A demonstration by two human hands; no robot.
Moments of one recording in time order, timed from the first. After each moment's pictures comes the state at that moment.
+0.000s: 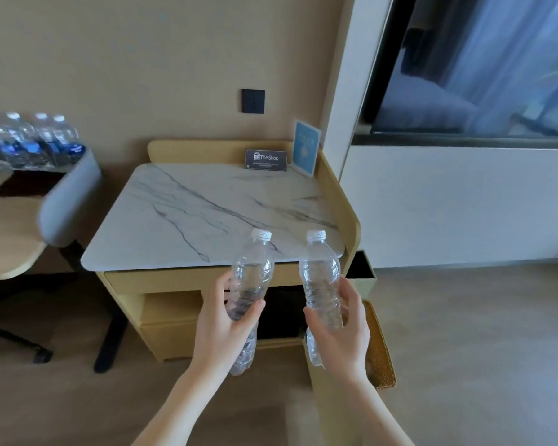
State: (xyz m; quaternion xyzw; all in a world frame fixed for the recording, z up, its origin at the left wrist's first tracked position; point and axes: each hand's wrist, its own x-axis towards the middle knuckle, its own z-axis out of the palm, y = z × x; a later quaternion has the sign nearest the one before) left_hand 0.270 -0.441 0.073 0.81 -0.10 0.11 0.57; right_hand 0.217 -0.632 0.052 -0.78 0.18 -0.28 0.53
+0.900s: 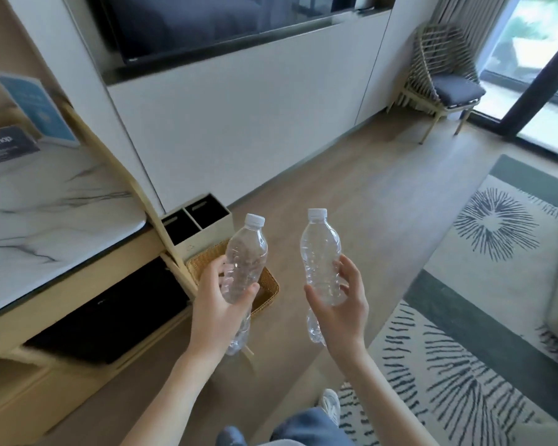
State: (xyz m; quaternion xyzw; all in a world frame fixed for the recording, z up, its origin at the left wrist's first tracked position) left_hand 0.164 -0.731 0.029 0.77 -0.30 -0.16 0.54; right_hand 0.001 -0.860 0.010 -0.67 0.45 -0.41 0.44
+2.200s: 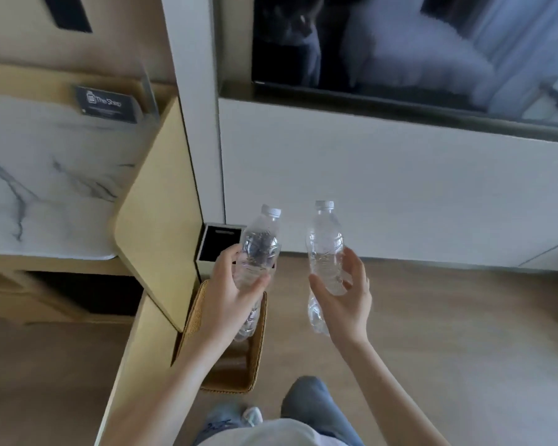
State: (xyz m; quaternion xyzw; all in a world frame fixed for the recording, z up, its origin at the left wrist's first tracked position) left_hand 0.356 -1.080 0.027 0.83 -0.02 0.07 0.55; right_hand 0.333 -1.280 0.016 -0.79 0.18 -0.19 0.55
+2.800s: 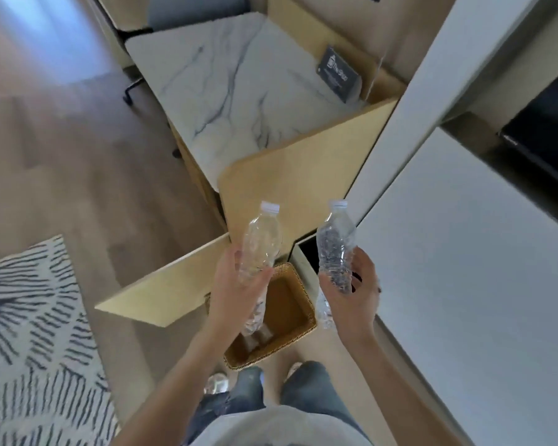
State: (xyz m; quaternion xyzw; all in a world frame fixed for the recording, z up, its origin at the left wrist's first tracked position) left_hand 0.421 -1.116 -0.021 0.70 0.45 0.25 0.50; right_hand 0.570 -1.260 -0.028 -0.79 -0.17 0.14 0.58
